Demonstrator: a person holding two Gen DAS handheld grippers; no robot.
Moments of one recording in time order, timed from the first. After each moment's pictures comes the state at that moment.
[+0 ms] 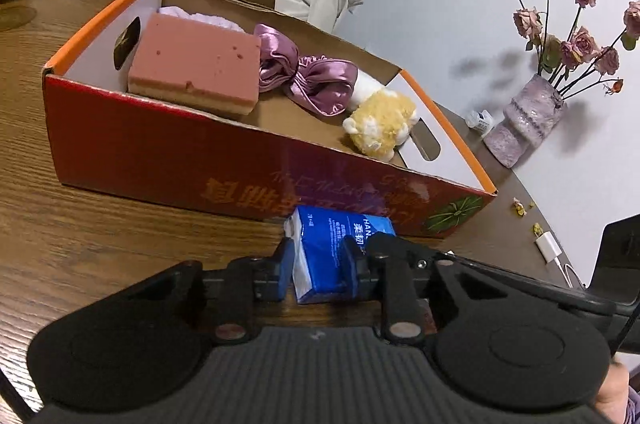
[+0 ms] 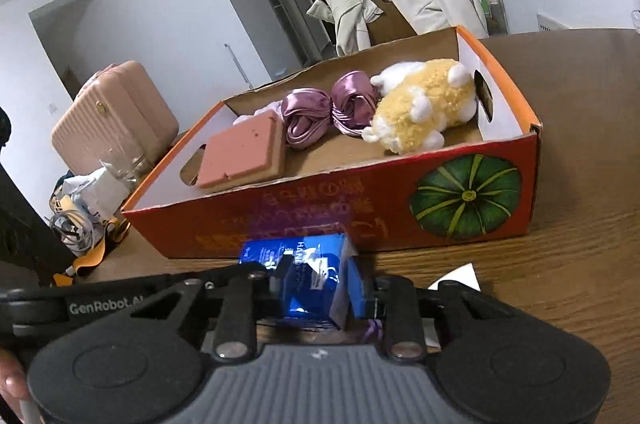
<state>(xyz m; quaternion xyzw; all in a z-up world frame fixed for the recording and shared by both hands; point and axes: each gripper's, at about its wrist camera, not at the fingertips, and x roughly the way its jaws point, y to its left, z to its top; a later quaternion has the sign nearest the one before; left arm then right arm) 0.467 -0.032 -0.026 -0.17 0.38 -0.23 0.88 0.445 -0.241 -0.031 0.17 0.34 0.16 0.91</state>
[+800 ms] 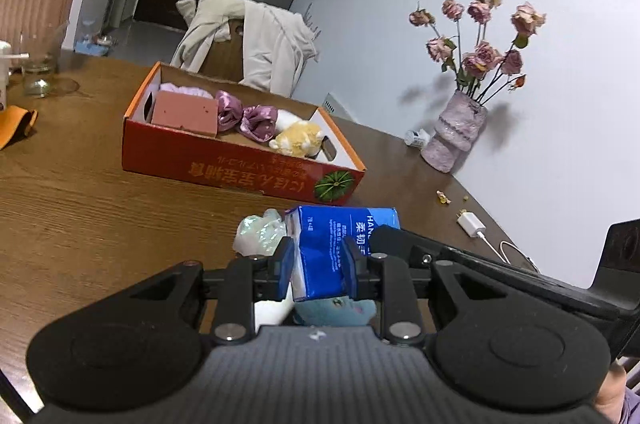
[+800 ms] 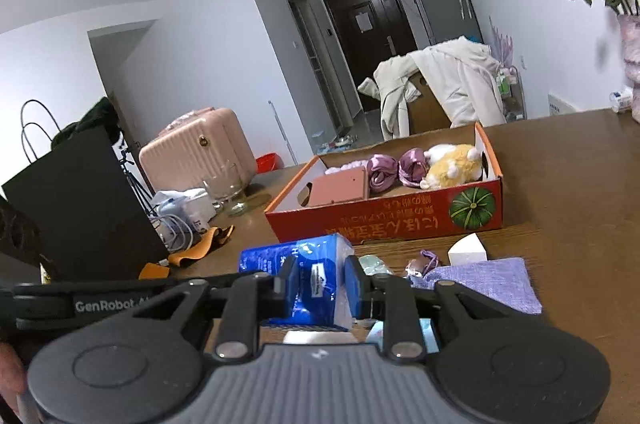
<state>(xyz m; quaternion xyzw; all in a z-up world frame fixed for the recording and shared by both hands) 0.266 -0.019 0.077 -0.14 0.30 -0.24 0.91 0.242 -0.229 0.064 0.14 0.23 0.18 0.95</state>
